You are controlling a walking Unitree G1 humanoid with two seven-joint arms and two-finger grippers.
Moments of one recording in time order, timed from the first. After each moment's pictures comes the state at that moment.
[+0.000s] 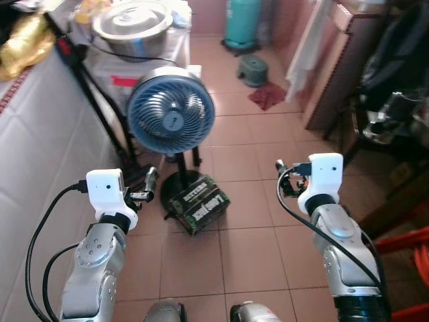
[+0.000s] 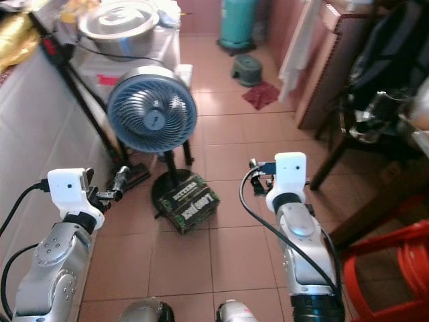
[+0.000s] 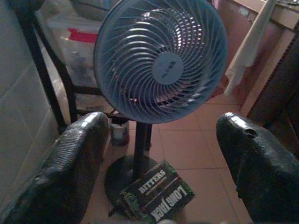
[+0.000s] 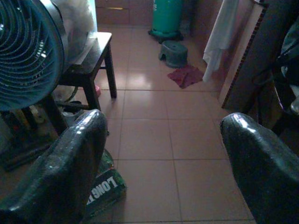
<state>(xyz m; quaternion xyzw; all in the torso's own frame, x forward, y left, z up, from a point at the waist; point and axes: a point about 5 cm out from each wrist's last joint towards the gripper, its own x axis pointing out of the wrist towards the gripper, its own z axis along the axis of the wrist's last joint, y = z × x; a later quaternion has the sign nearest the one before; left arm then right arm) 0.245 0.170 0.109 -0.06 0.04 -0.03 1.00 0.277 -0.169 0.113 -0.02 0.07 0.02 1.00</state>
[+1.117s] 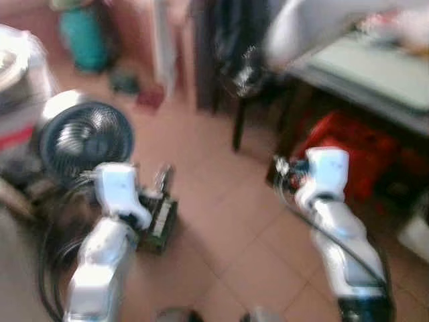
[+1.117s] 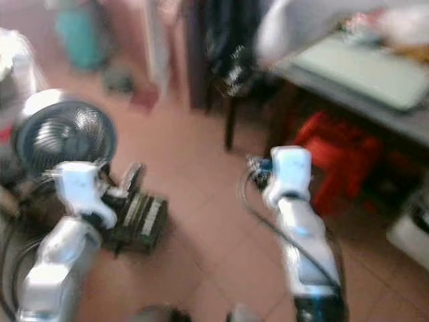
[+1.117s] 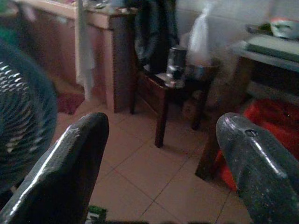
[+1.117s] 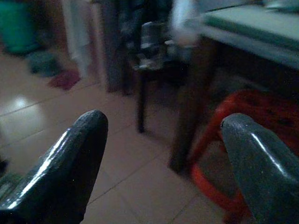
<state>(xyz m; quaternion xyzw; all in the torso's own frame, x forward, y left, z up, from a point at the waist) 0.242 0.151 0.121 -0.04 0.01 -0.09 1.00 0.279 -0.169 0.123 -0.03 0.06 0.01 1.00</state>
